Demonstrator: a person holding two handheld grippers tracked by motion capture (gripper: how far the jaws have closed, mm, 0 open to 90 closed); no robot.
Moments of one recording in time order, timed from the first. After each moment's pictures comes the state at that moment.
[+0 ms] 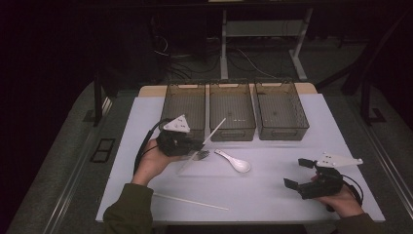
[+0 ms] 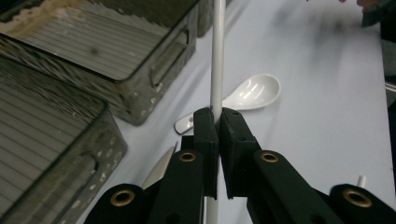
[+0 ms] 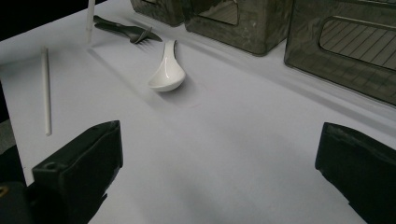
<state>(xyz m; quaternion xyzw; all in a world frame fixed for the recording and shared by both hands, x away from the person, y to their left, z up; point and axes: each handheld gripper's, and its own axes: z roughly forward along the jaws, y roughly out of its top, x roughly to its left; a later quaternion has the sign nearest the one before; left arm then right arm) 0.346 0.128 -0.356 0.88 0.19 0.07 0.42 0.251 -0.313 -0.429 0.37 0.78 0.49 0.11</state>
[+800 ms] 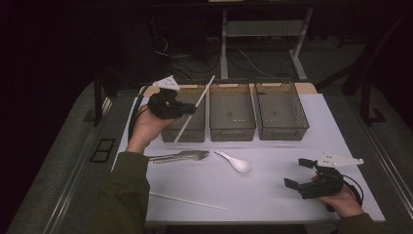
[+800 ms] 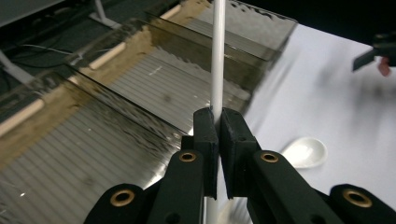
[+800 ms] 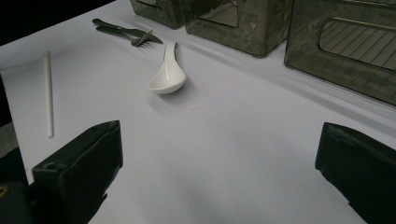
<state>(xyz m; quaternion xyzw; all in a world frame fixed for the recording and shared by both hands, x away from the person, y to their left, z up) 0.409 0.141 -0.286 0.85 0.25 0.10 0.44 0.251 -0.314 -0.428 0.38 0.78 0.49 0.10</state>
